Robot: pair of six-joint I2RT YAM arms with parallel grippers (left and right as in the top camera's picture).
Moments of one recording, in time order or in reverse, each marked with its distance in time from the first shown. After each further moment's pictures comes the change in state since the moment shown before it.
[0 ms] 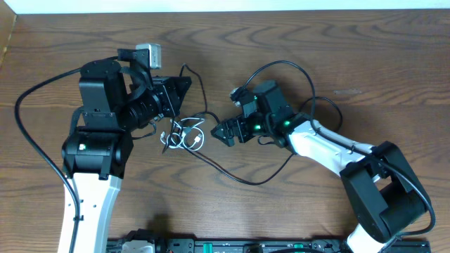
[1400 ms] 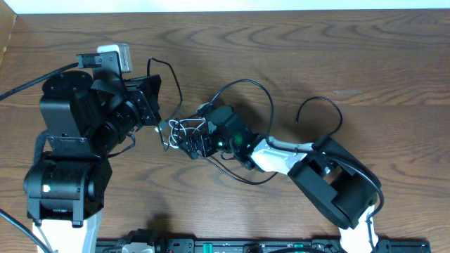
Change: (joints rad) left arm 0.000 -0.094 0.229 -0.262 -0.264 0.043; right arm 0.241 0.225 0.042 0.355 0.204 0.251
